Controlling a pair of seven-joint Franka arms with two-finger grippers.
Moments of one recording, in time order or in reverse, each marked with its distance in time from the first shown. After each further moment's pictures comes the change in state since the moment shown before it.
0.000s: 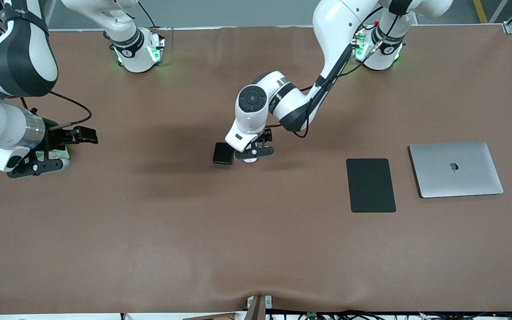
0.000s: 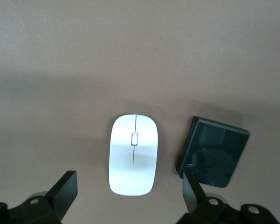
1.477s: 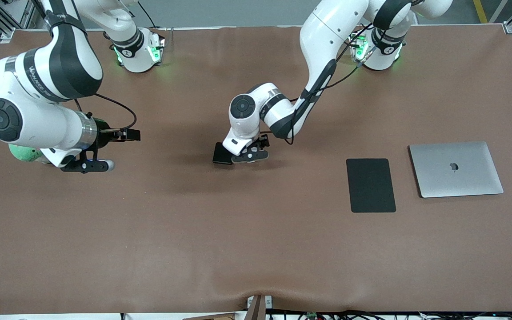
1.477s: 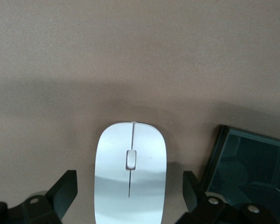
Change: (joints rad) left arm -0.037 0.122 0.002 0.030 0.092 0.067 -0.077; right arm 0.124 0.015 0.003 -0.075 0.095 0.033 0.279
